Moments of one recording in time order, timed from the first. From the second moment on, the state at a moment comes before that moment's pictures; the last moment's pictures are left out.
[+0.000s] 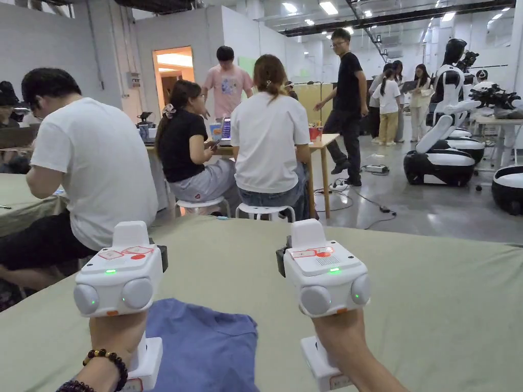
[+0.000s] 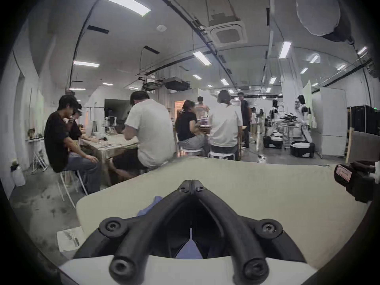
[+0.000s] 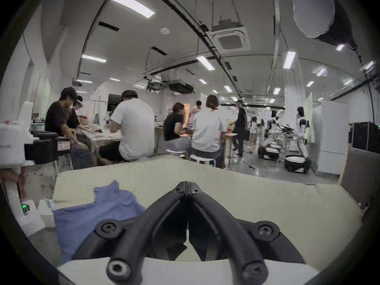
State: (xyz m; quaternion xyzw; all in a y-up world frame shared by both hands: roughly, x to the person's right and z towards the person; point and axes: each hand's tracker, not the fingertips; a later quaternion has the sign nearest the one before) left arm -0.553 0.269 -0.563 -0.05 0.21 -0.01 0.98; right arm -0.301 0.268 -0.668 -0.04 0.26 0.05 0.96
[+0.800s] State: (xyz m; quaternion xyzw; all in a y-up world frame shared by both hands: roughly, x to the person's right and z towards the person) left arm -0.567 0.108 -0.729 -0.45 0.04 0.06 0.89; right arm -0.292 0.177 -0.727 -0.12 0.29 0.06 0.95
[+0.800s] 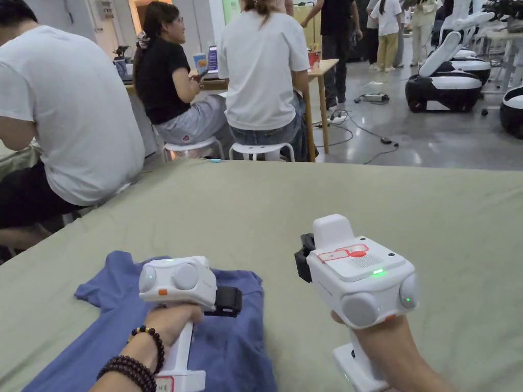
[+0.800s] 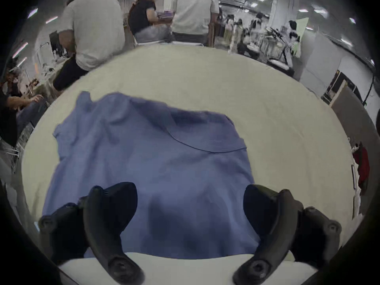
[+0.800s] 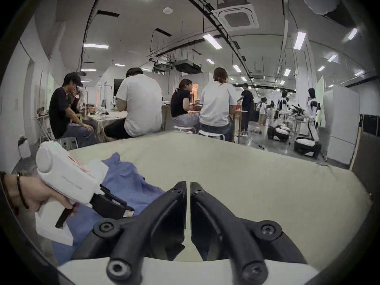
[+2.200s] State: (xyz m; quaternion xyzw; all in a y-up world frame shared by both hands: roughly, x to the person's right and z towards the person) left arm -0.090 0.252 -0.756 -0.22 -0.36 -0.05 0.91; right arm 0.134 0.191 -0.663 -0.16 -0.01 0.10 0.98
